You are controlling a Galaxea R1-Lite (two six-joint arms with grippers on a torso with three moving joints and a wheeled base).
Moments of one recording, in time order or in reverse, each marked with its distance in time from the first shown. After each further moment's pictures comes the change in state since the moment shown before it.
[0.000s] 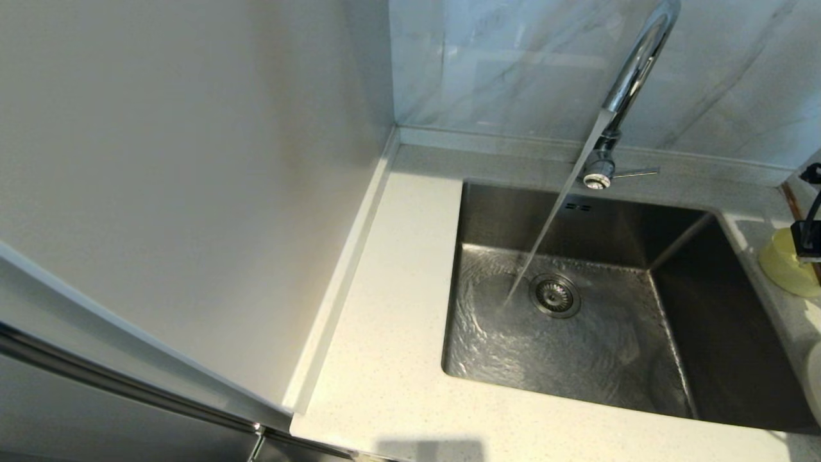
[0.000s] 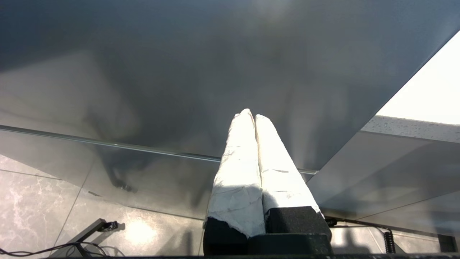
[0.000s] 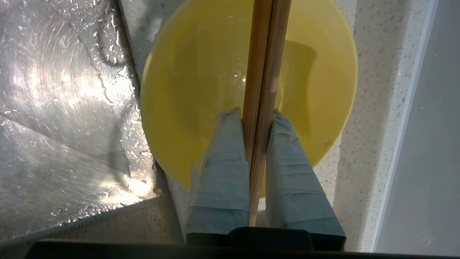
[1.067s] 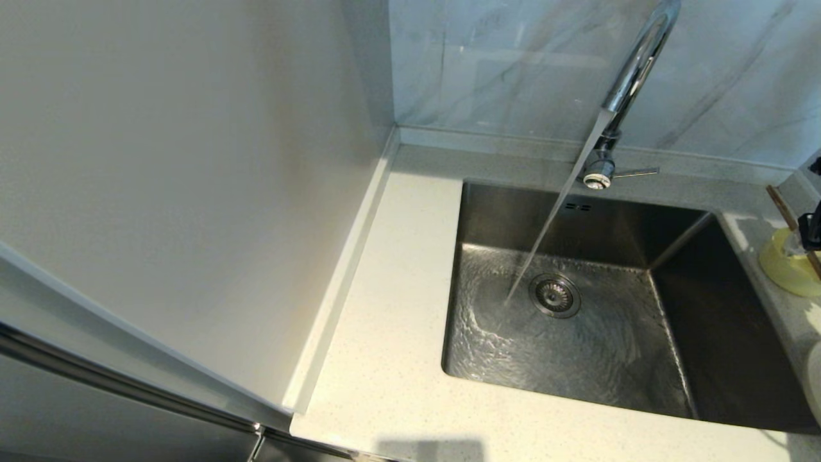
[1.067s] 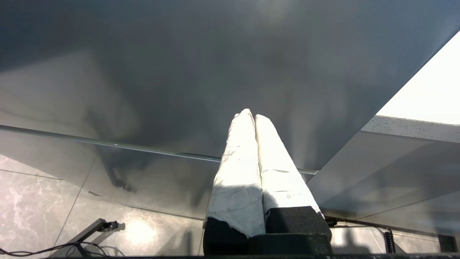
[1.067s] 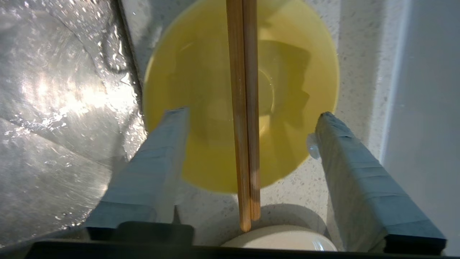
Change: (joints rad) left arm 0.000 0.000 0.000 0.000 0.000 0.000; right arm -0.003 -0.032 0.001 -0.004 0.003 0.011
